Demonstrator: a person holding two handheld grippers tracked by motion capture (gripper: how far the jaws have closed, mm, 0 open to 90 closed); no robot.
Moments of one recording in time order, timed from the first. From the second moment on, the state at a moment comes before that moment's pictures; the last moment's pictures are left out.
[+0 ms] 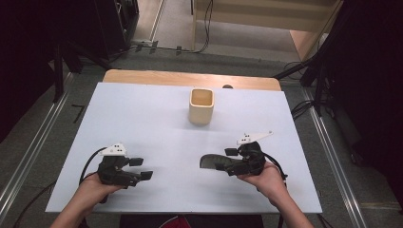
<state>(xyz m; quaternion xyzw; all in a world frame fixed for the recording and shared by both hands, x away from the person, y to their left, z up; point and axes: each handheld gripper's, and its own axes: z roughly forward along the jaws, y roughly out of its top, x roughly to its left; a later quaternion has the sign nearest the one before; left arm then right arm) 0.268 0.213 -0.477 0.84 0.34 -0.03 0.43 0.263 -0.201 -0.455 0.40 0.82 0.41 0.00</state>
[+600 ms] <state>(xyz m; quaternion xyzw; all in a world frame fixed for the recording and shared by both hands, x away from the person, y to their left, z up) 0.269 0.213 -0.476 0.84 0.34 -0.02 0.42 0.279 -0.169 -0.457 0.37 0.84 0.40 0.00</state>
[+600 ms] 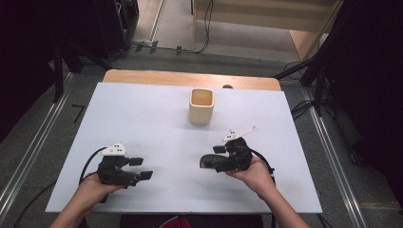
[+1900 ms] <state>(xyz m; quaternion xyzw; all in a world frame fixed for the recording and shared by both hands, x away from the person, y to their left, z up) 0.268 0.214 -0.476 0.84 0.34 -0.02 0.43 0.281 -0.167 -0.507 0.37 0.87 0.33 -0.01</state>
